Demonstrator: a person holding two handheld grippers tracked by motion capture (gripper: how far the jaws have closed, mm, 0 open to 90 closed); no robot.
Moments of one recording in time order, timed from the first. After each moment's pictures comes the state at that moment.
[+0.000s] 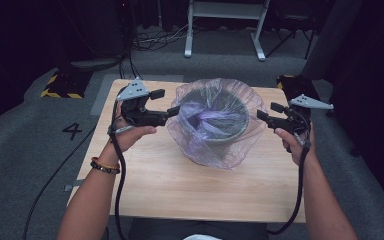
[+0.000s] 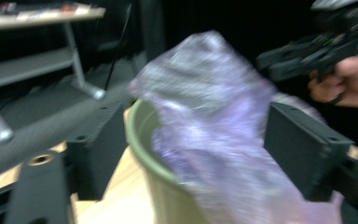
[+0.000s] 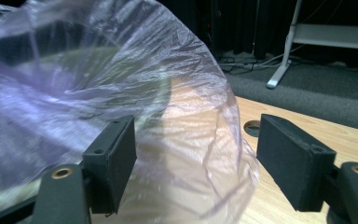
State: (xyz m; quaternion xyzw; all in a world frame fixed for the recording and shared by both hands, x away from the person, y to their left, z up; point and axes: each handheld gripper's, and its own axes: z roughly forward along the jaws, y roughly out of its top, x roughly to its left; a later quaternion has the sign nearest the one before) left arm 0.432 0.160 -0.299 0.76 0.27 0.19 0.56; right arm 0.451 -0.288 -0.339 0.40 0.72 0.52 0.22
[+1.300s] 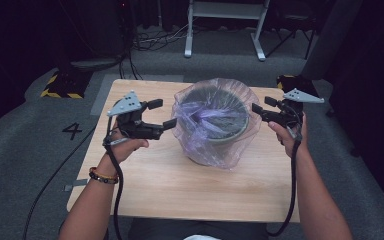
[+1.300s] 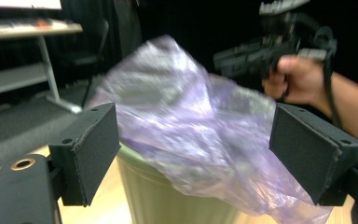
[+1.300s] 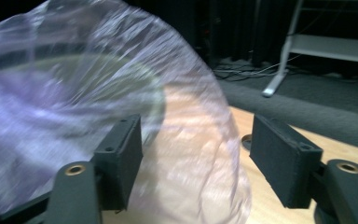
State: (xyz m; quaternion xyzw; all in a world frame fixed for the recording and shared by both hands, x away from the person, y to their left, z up) left arm 0.408 0.173 -0.321 0.73 0.23 0.16 0.62; right arm 0.471 -0.276 -0.340 0.39 0.72 0.52 0.24
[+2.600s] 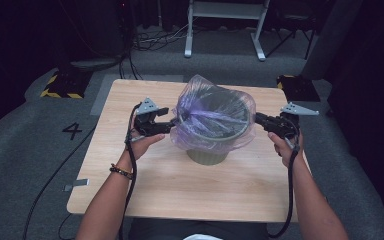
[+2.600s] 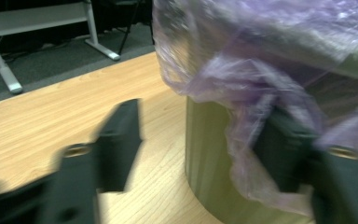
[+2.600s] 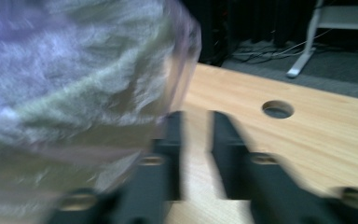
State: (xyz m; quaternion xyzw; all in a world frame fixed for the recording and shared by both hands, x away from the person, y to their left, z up) left arm 0.469 0.162 -0.401 0.75 0.33 0.18 0.54; right arm 0.469 -0.288 -0.388 0.39 0.73 0.53 0.19
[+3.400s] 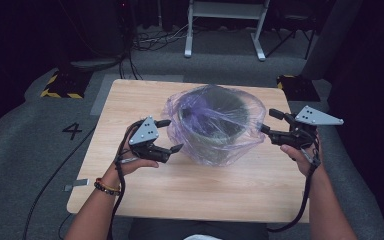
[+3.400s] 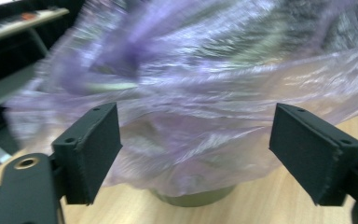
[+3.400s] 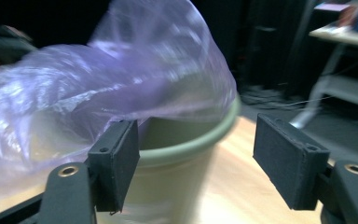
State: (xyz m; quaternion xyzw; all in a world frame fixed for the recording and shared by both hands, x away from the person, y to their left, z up) left arm 0.390 0.148 -0.373 0.81 0.15 0.21 0.53; right arm 0.402 -0.284 -0.326 0.28 0.74 0.56 0.24
